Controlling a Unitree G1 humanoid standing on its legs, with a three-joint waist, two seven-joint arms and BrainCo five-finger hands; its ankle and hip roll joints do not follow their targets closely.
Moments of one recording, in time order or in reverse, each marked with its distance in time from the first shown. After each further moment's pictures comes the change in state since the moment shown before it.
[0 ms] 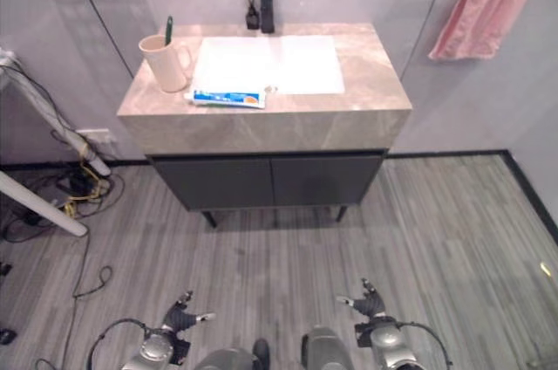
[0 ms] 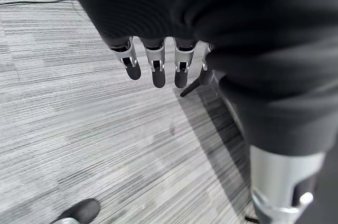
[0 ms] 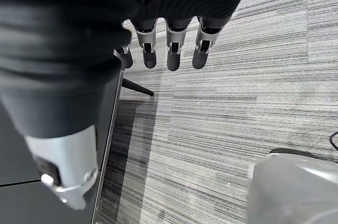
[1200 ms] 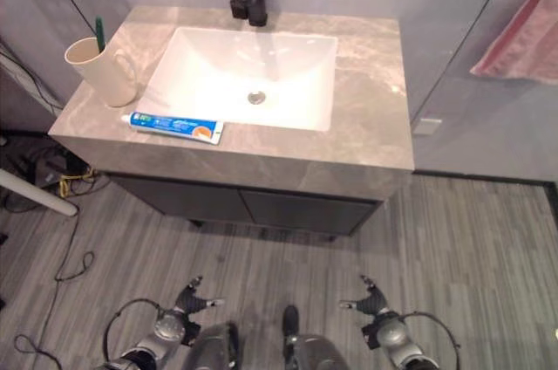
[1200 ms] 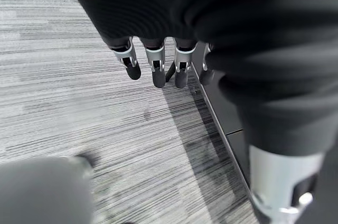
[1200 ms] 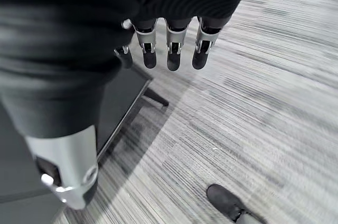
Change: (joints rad) left arm -0.149 -0.034 -0.039 0.123 0.036 -0.002 0.036; right arm -0.057 -0.074 0.114 0.041 -0.202 -0.005 -0.004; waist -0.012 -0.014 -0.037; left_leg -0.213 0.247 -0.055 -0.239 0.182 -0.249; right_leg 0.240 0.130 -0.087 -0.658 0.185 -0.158
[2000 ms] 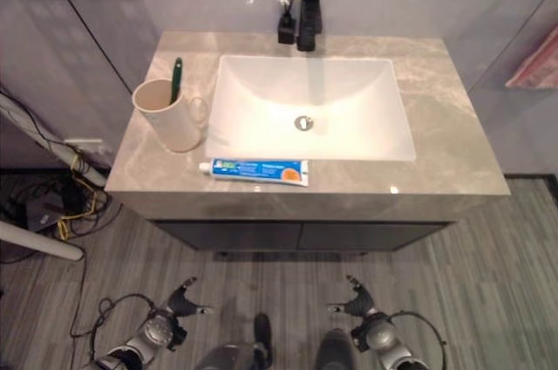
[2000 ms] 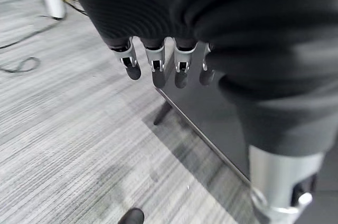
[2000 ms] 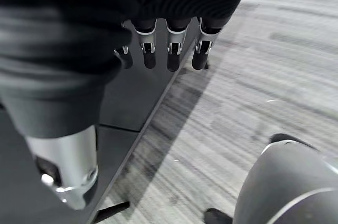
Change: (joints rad) left arm 0.017 0.084 -0.158 -0.009 0.140 -0.011 0.004; right arm 0.047 0.048 0.001 -0.081 -0.043 -0.003 0.004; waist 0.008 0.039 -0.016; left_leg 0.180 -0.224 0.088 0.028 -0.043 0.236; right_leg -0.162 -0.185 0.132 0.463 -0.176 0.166
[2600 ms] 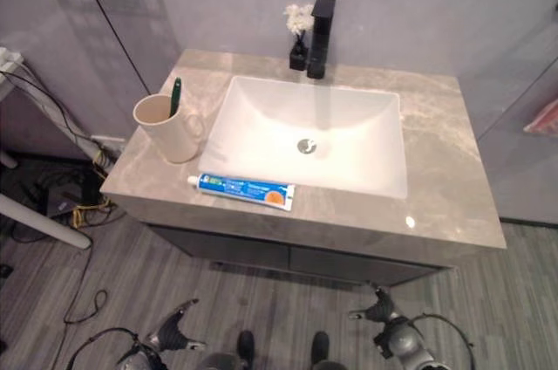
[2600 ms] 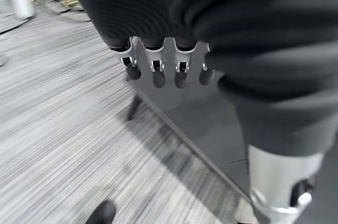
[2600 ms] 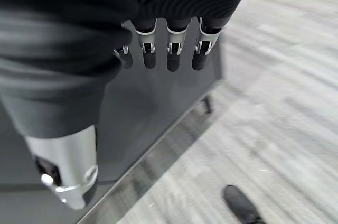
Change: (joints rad) left arm 0.339 0.189 0.101 -0.490 0.180 -0.095 -0.010; right arm 0.029 -0.125 -0.051 0.122 -0.068 -0.027 0.004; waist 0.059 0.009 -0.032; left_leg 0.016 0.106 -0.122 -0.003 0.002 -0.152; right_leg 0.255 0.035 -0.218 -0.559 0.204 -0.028
